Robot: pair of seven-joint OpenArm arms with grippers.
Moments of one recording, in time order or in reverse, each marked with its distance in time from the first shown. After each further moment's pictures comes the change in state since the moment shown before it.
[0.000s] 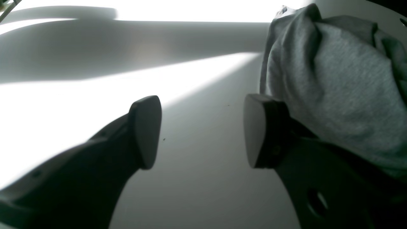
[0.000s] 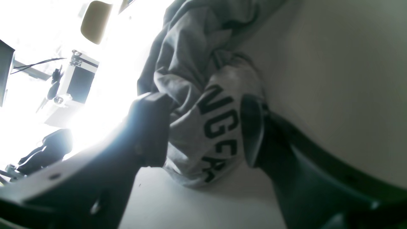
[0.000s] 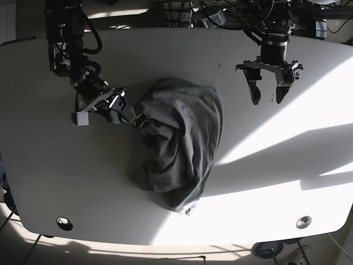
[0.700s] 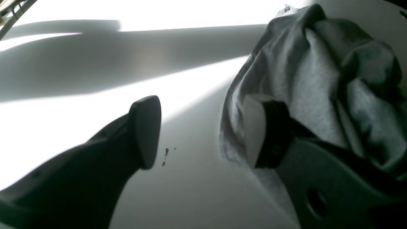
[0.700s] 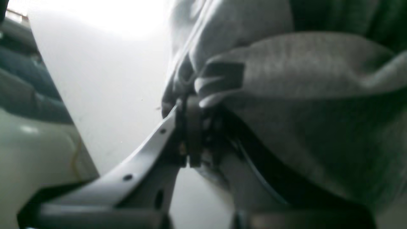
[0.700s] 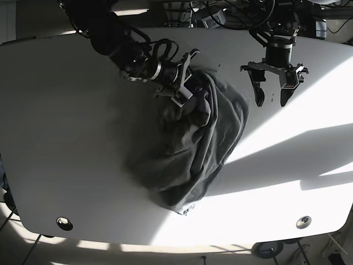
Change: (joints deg) left arm -0.5 -3.3 -0.4 0.0 0.0 -0.2 -0.2; right arm 12.0 -4.4 -40.8 -5.0 -34.2 -0.2 -3.2
